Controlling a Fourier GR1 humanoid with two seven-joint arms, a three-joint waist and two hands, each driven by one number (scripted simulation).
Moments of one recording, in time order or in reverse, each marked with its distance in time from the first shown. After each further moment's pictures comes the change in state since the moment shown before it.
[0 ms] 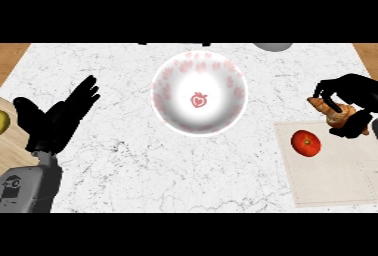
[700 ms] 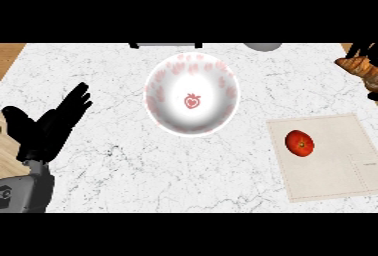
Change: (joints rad) left arm 0.059 0.009 0.026 -0.028 0.007 -0.007 0.001; right arm -0.099 -0.155 -0.106 -0.272 -0.124 0.191 -0.068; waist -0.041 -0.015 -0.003
